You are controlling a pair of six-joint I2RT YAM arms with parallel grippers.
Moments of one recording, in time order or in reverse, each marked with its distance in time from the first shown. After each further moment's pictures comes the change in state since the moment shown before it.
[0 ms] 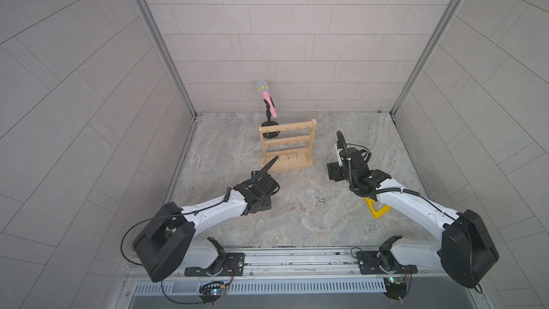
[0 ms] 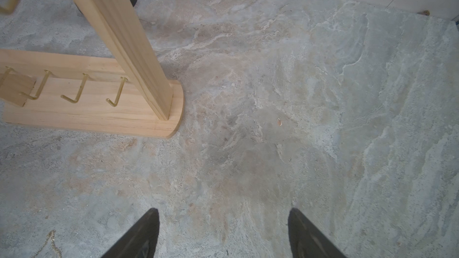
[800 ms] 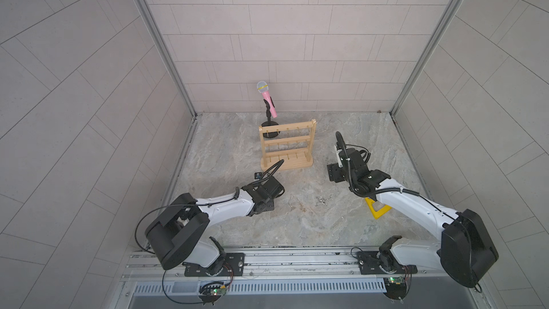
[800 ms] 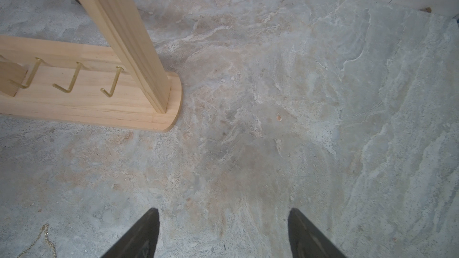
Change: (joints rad) left arm -0.036 0.102 -0.005 0.095 -0.051 -0.048; right arm 0.005 -0.005 0.000 -0.028 0.004 -0.014
